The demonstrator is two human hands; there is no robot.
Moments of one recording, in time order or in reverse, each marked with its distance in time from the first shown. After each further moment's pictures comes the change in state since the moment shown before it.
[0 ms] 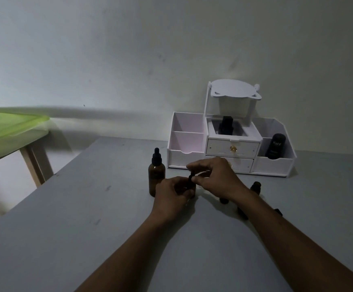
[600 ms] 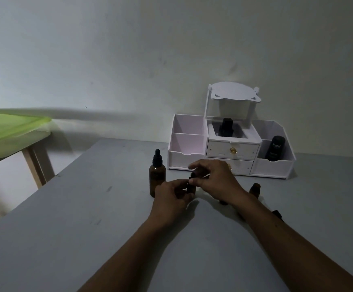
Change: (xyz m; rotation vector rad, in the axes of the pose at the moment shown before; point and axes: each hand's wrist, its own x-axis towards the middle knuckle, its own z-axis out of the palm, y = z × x) left_hand -0.006 0.002 -0.006 0.030 -0.017 0.016; right_hand -0.001 -0.001 0.002 -0.052 0.018 0.027
